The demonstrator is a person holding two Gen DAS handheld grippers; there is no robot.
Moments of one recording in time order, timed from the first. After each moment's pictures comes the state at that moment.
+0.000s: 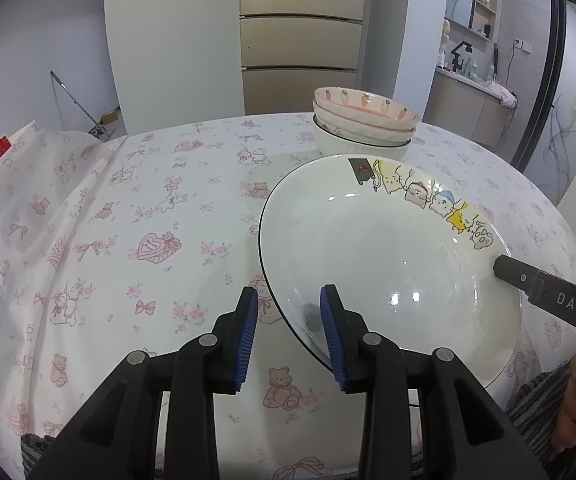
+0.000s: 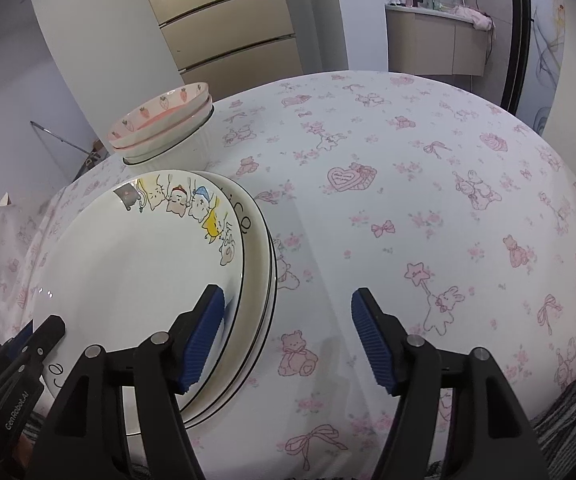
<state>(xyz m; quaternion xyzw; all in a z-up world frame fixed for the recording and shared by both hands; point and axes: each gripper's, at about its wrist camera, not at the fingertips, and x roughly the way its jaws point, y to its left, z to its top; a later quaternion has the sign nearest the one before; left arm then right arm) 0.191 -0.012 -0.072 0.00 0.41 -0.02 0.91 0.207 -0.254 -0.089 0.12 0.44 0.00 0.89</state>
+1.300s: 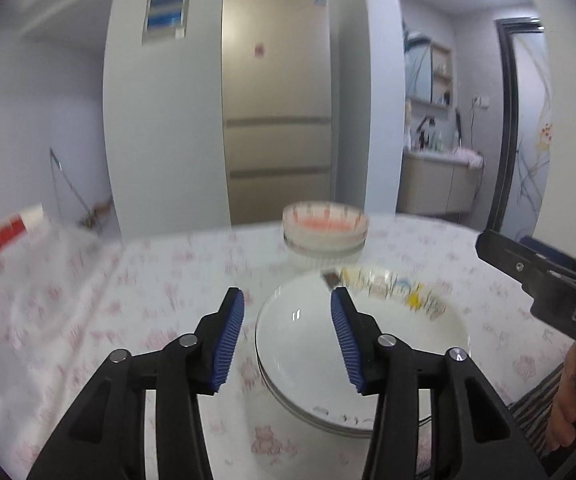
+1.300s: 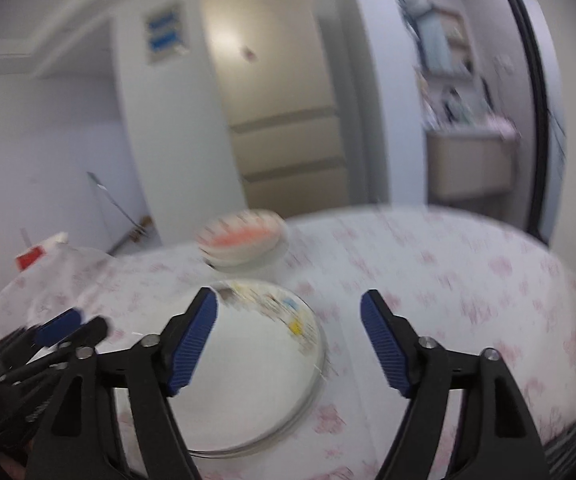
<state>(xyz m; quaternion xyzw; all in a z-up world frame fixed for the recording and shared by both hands) 0.136 -0.028 -0.015 0.02 0.19 -0.05 0.98 0.143 -0.234 -0.016 0.06 0.17 0.08 0.98</state>
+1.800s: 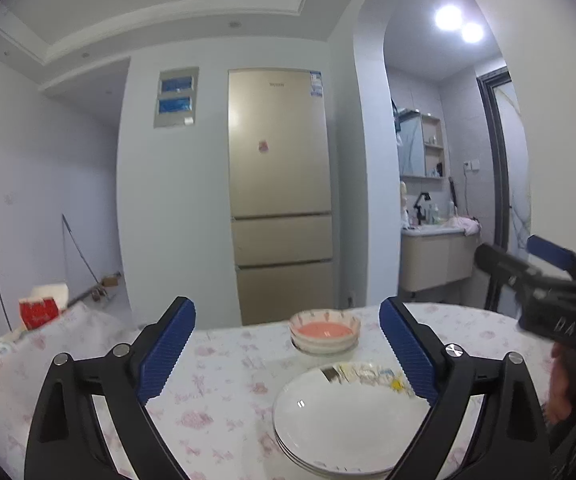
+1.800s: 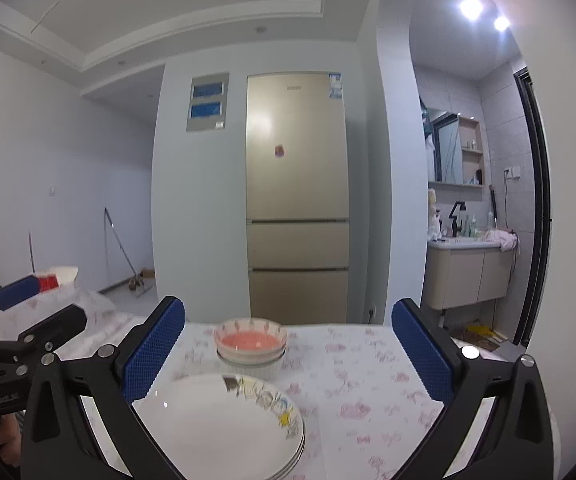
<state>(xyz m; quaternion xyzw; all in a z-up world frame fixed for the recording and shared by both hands) 0.083 -0.021 0.066 0.02 0.04 -0.05 1.00 0.103 -0.236 0.055 0.01 0.02 0.06 1.00</state>
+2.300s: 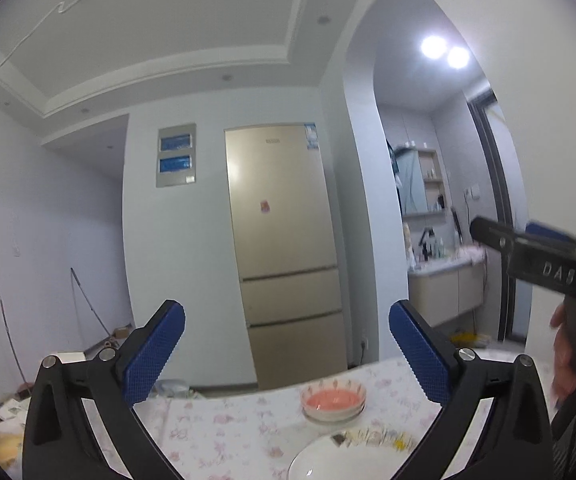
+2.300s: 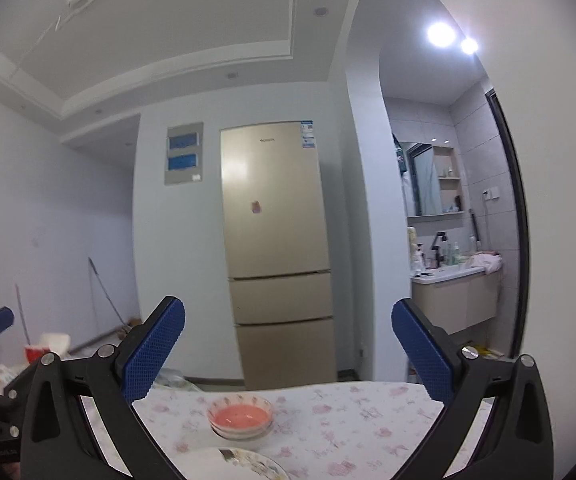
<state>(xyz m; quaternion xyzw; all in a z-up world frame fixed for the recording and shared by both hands) 0.064 -0.037 0.144 0.05 -0.04 -0.04 1.00 0.096 -0.254 0.137 0.06 -0.05 0.04 1.00</state>
